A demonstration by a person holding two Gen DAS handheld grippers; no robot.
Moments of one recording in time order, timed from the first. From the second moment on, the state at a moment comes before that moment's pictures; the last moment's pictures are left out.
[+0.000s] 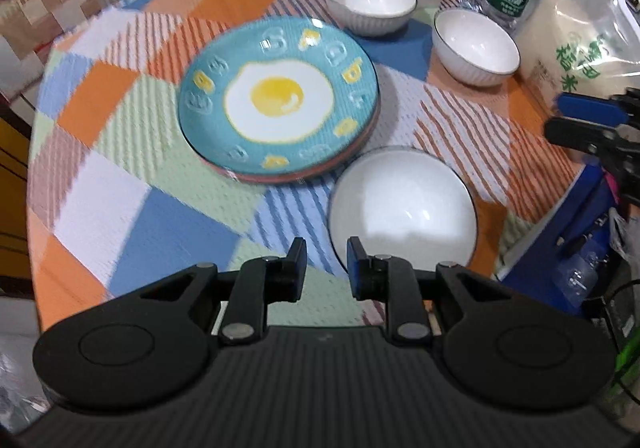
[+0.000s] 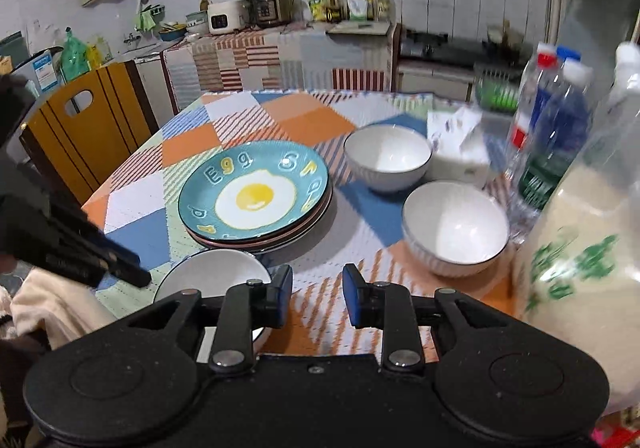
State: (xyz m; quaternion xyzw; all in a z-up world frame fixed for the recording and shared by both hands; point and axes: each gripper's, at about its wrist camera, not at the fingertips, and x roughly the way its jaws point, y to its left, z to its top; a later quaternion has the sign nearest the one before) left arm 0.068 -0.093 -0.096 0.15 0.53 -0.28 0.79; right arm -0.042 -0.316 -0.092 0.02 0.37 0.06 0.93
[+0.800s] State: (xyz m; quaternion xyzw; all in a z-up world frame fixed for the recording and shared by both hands) left arm 0.110 -0.176 -0.080 0.04 0.43 -0.36 0.83; right arm -0.029 -0.348 -0.156 0.06 0.32 -0.09 0.94
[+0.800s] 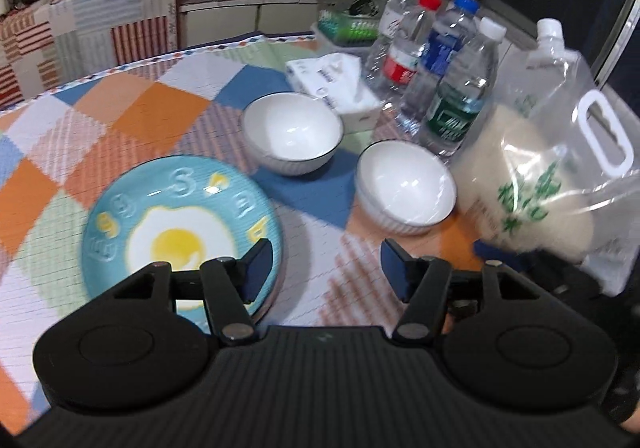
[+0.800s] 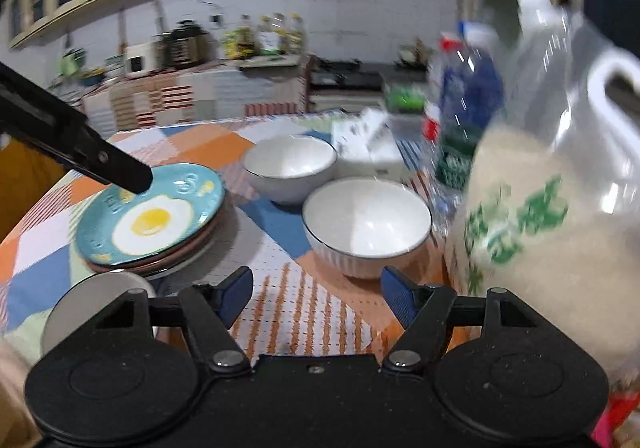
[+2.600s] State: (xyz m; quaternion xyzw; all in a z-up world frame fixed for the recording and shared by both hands) left arm 0.147 -0.237 -0.116 0.02 0.55 -0.35 0.76; right arm 0.022 -0.340 -0.184 0.02 0.30 -0.07 0.95
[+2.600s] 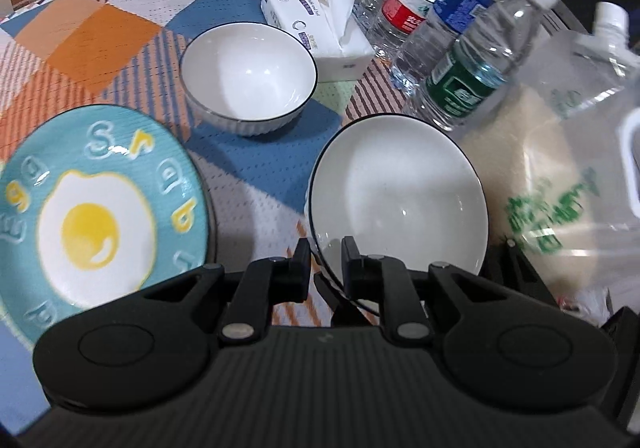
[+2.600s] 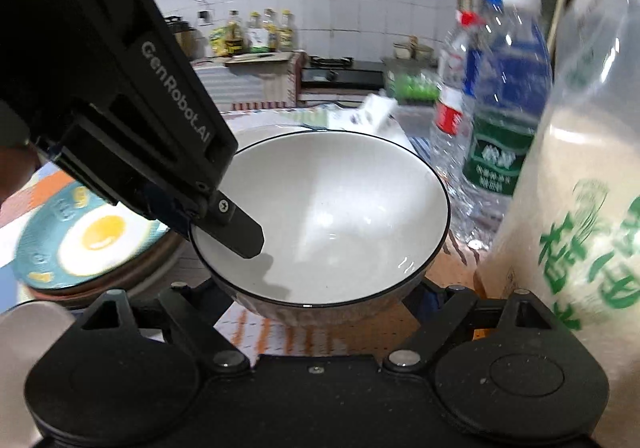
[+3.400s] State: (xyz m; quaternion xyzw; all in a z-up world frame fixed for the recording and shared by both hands) left arm 0.076 -0.129 -0.073 0.05 0.55 -0.33 0.77; right arm -0.033 -0.253 -0.128 -0.02 0.32 0.03 0.95
